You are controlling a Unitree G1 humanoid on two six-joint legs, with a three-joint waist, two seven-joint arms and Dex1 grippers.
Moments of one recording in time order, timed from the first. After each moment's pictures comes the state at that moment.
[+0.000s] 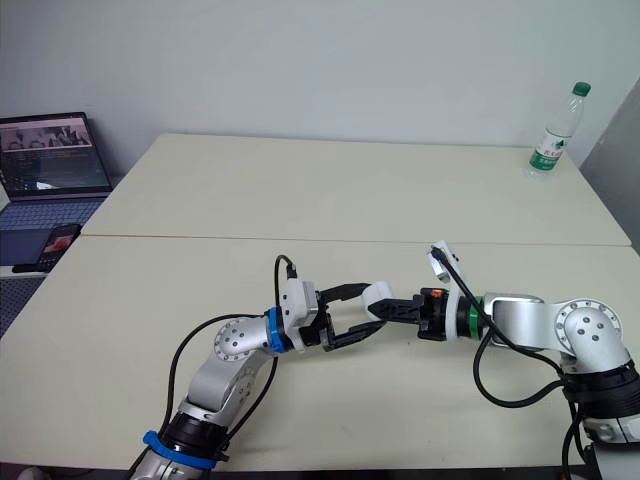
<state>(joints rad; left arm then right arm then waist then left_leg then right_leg) -0.27 0.25 -0.23 -0.04 -0.27 -0.03 -0.97 -0.44 -0.75 0.06 -0.21 1.94 1.14 -0.20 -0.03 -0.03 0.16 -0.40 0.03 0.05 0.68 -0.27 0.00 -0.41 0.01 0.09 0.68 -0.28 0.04</state>
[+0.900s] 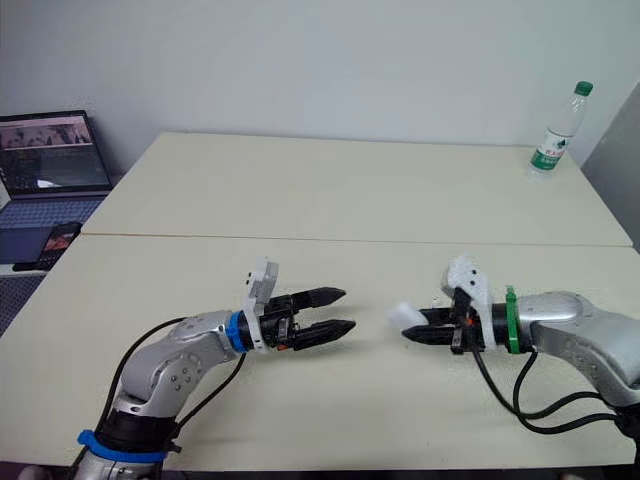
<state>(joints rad) -0.30 0.51 -0.13 -0.24 -0.69 0.64 -1.03 -0.36 -1.06 0.26 -0.42 0.73 0.61 0.95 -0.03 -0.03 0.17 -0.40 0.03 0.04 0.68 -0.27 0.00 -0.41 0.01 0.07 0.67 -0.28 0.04</state>
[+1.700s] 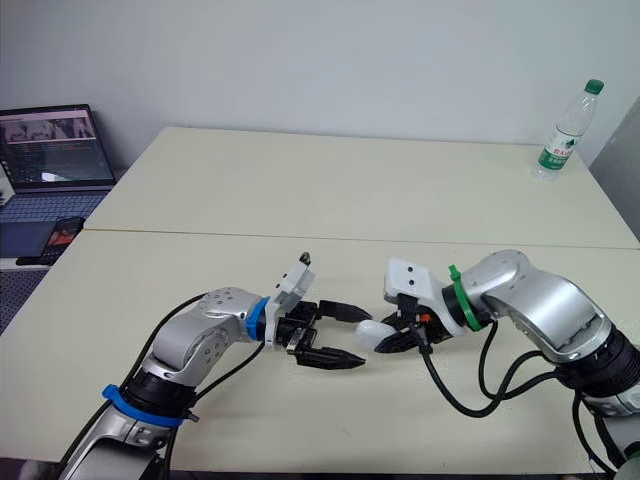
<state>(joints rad) -0.47 0.48 -0.27 -0.07 -0.56 0.54 -1.30 -0.70 -0.88 0.42 -0.44 0.53 0.97 1.13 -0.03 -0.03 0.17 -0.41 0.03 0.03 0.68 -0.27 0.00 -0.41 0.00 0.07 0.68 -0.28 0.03</state>
